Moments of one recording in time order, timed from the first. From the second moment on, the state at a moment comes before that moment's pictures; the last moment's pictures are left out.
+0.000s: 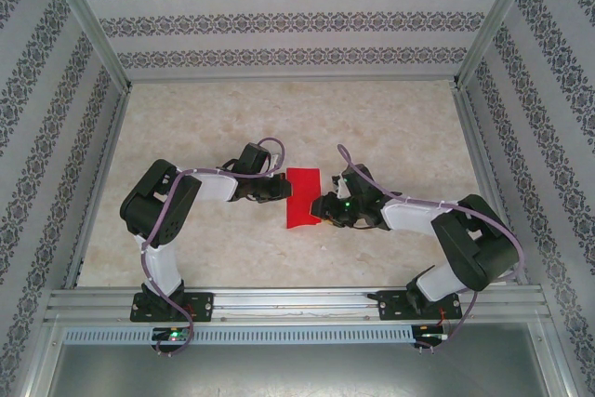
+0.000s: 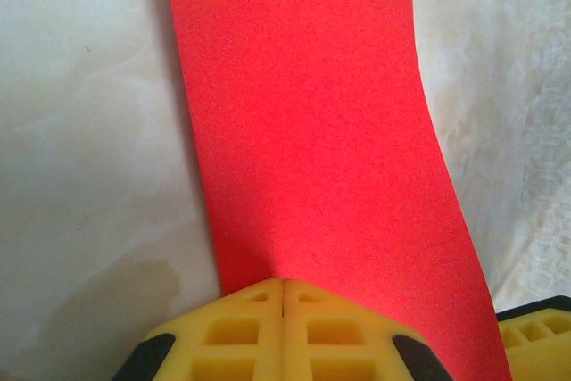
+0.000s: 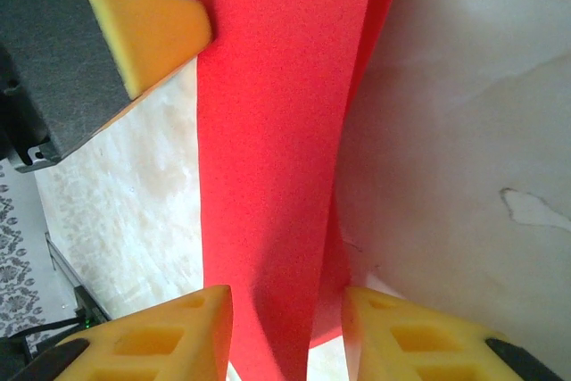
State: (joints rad) left arm -0.49 1.88 0.91 0.06 0.51 -0.64; right arm 0.55 1.50 0.56 0.05 -0.53 0.89
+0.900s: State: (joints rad) left arm -0.49 1.88 0.91 0.06 0.51 -0.64; right arm 0.56 1.50 0.55 0.01 -0.51 0.91
